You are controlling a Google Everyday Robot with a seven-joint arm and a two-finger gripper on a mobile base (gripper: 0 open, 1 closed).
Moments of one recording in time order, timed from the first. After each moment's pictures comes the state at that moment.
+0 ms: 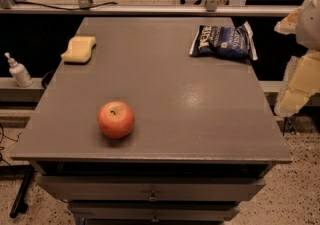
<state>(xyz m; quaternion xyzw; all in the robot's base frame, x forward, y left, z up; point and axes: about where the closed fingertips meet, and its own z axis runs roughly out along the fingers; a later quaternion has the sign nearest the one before) 0.438 -0.216 0.980 -0.60 0.78 -0.04 0.16</state>
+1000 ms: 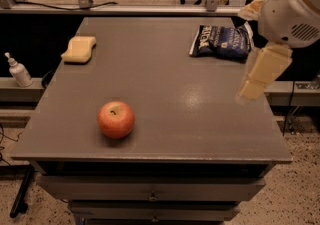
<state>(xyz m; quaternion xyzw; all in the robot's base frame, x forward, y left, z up) 0.460 -0.152 0.991 -0.64 0.73 -0.03 0.24</state>
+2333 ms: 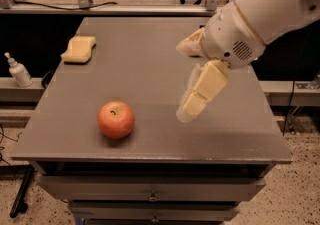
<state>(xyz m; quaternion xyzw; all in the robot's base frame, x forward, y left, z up) 0.439 -0.039 0.956 -0.65 0.68 0.23 0.26</state>
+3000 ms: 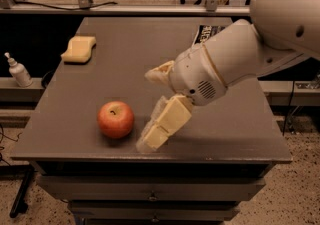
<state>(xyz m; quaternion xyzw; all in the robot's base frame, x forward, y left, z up) 0.396 0.029 0.924 -0.62 0.65 0.34 0.28</state>
